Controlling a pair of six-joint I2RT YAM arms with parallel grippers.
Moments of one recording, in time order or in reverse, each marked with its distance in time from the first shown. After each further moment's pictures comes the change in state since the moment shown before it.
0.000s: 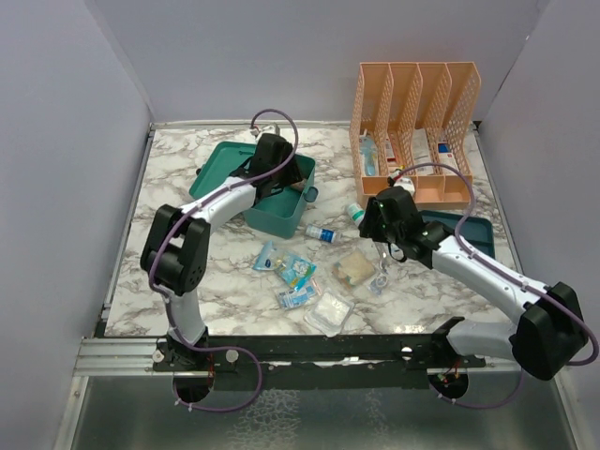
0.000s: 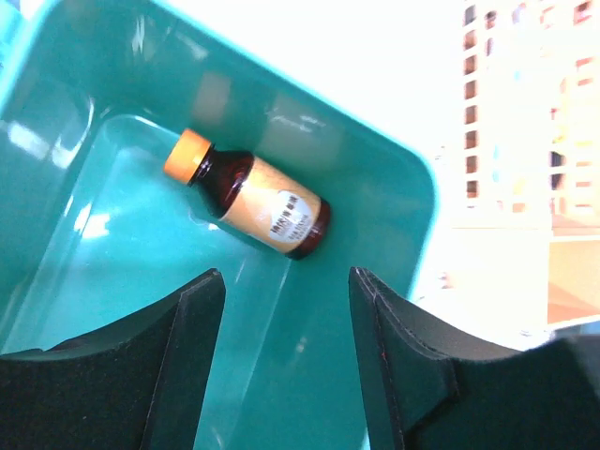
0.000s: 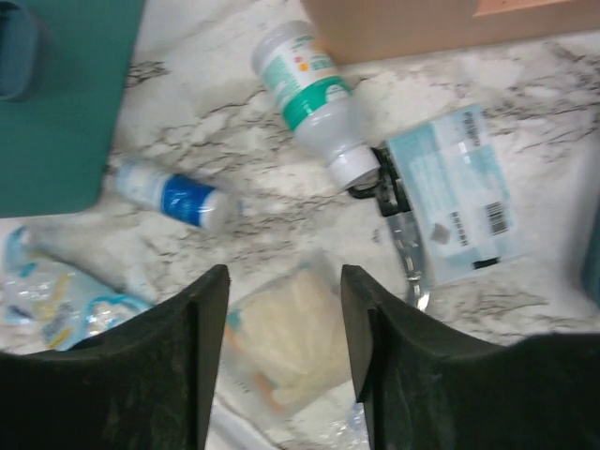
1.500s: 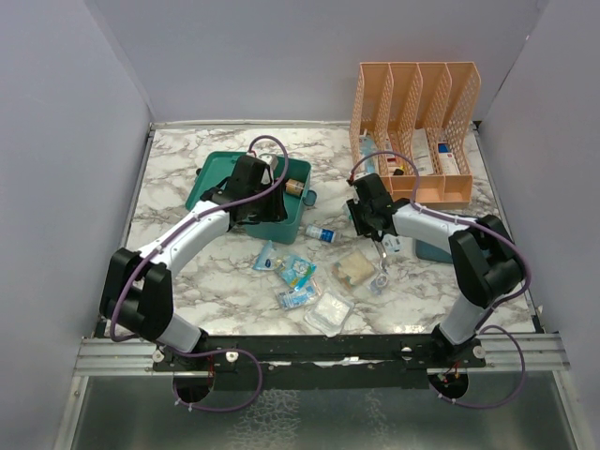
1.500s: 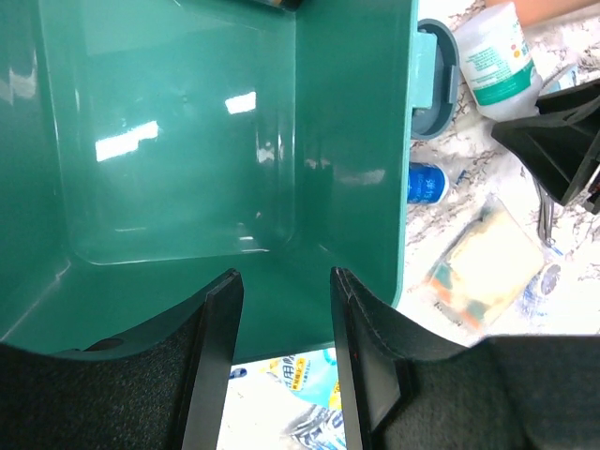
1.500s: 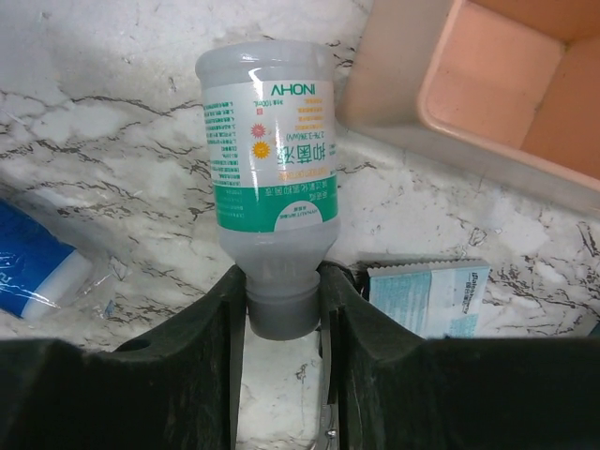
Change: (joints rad) left arm 0.004 -0.394 -0.248 -0.330 0.237 0.245; right arm -0.086 0.503 0.175 0.111 -0.077 -0.555
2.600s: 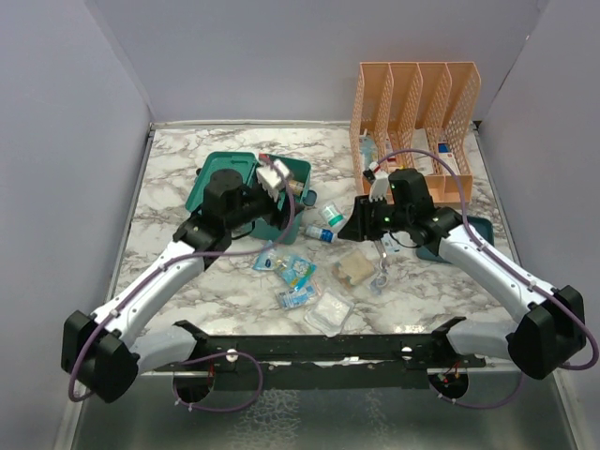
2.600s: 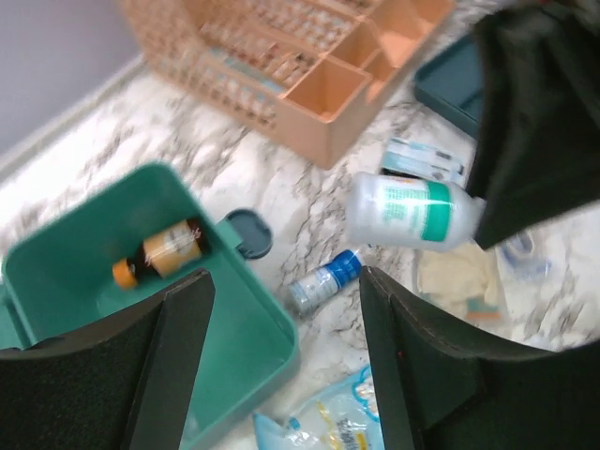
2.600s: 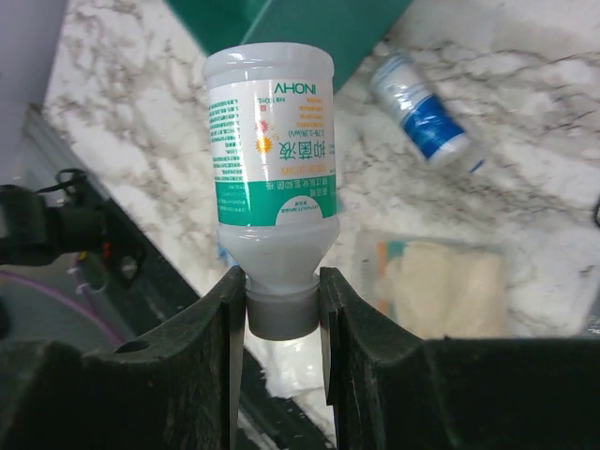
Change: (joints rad) left arm -0.067 -0.330 -0.141 0.364 0.188 0.455; right arm -0.004 -0.473 -0.047 -0.165 -0.595 0.267
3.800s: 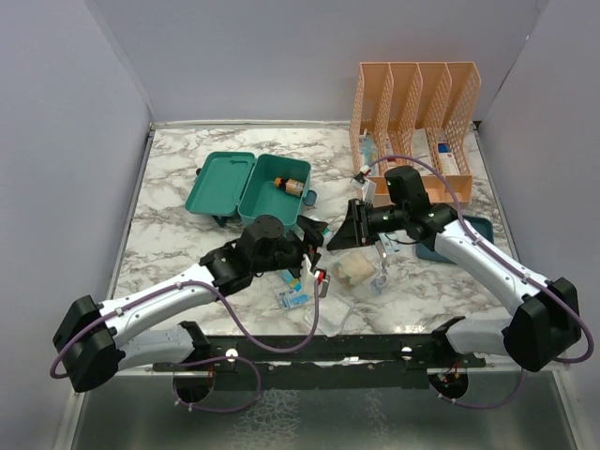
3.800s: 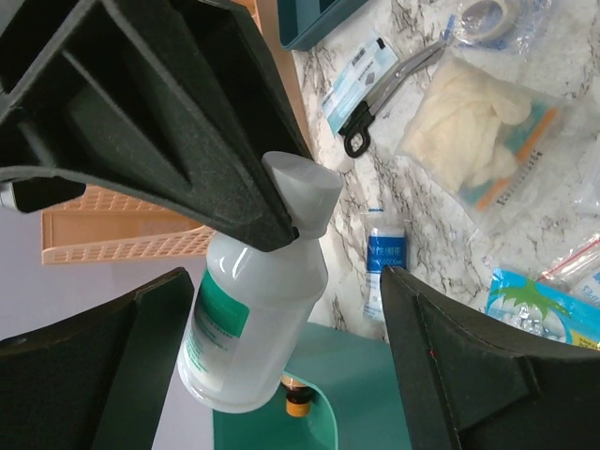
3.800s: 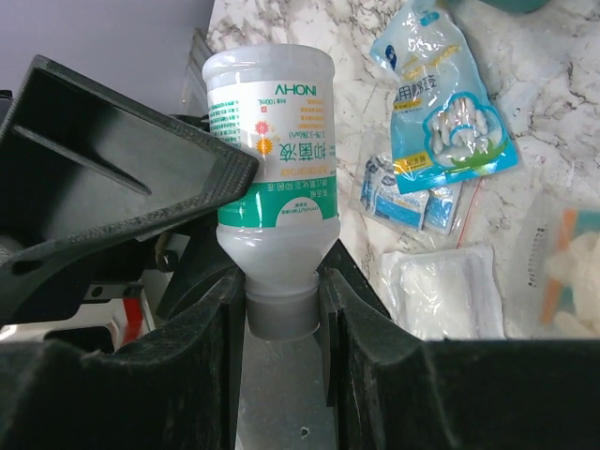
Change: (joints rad) left arm -0.389 -0.075 -0.237 0.047 0.004 1.149; right arm 0.000 0.031 0.023 -0.007 -0.394 0.196
